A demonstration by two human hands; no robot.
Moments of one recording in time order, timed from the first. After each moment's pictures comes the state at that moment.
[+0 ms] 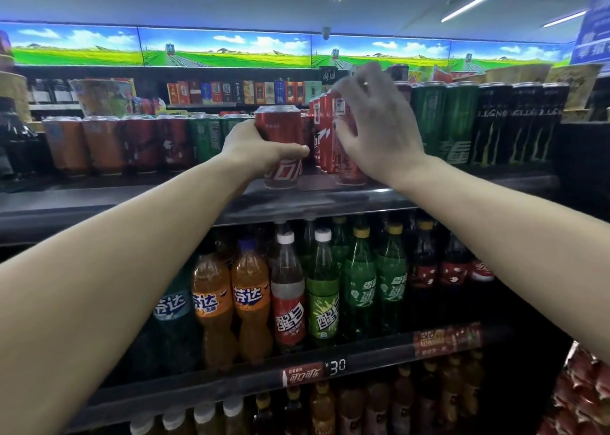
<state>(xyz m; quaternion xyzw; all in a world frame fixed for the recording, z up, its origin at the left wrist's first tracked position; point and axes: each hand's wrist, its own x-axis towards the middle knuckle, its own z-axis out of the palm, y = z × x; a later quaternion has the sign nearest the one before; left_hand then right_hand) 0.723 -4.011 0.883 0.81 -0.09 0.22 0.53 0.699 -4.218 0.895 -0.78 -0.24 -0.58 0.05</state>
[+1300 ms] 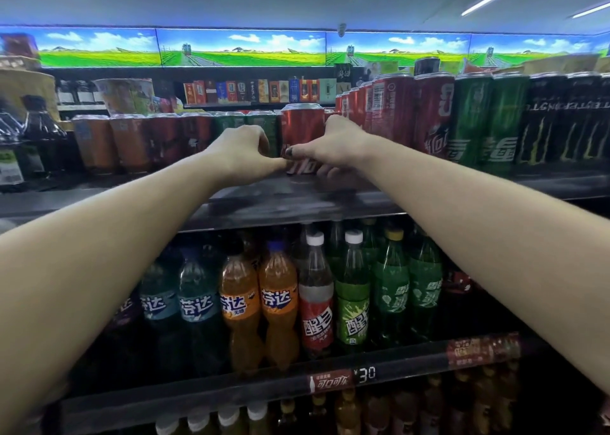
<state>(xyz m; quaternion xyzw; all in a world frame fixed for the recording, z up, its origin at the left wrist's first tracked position) 0.713 -3.950 0.892 0.95 -0.08 0.22 0.19 0.726 -4.125 0.904 -0.91 -0.12 -0.15 0.36</state>
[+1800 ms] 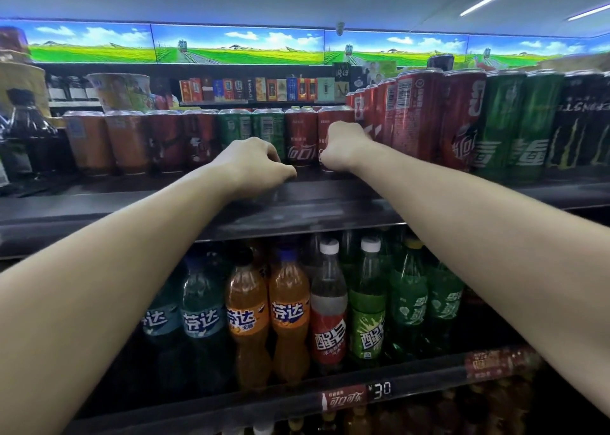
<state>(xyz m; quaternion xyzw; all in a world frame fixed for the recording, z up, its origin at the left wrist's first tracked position) 0.729 -3.942 0.880 0.95 -0.06 0.19 0.22 0.782 -4.107 0.900 -0.97 -0.07 -0.20 0.16</state>
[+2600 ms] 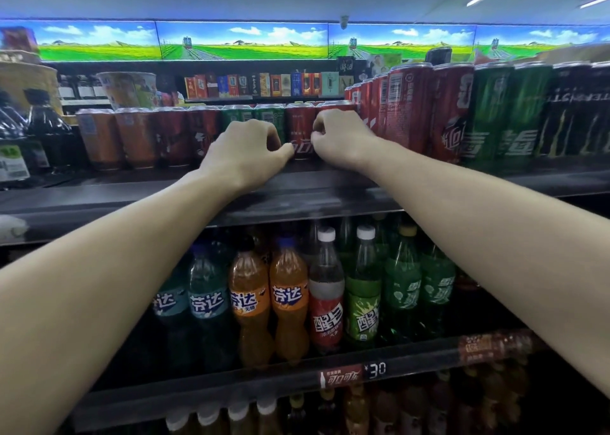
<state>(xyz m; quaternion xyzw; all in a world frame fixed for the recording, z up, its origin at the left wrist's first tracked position) 0.705 -3.946 0.878 0.93 -0.09 0.31 0.19 0.752 -4.114 0.898 -0.94 -0.15 -0.26 0.19</state>
